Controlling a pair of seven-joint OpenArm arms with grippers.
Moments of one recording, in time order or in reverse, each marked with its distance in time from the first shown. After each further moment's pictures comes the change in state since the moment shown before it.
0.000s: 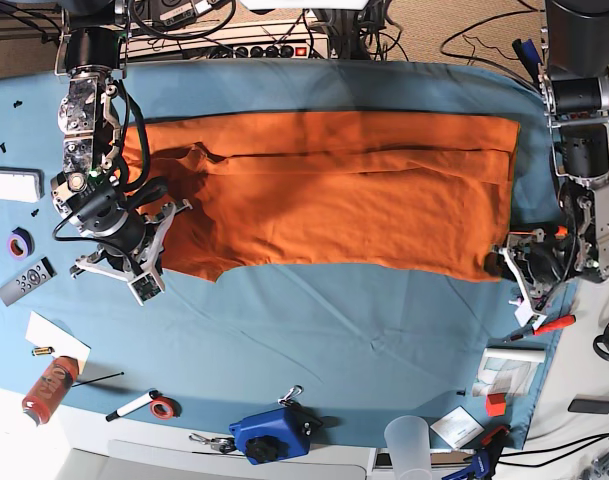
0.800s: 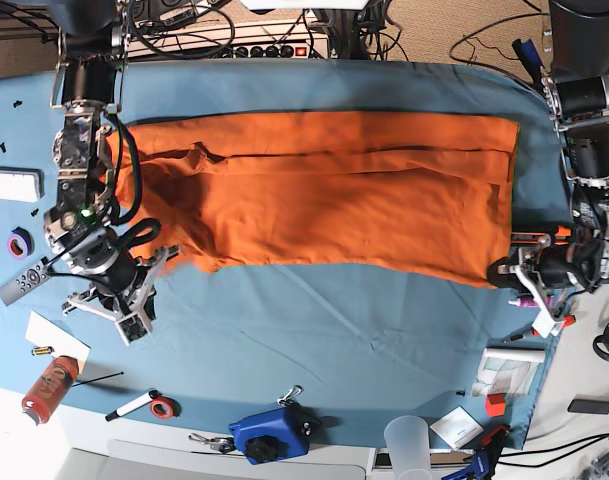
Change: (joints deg) left arm -0.1 -0.8 -6.4 3.3 -22.3 6.1 17.4; right arm 8.3 0.0 0.0 -8.4 0.3 -0.2 7.0
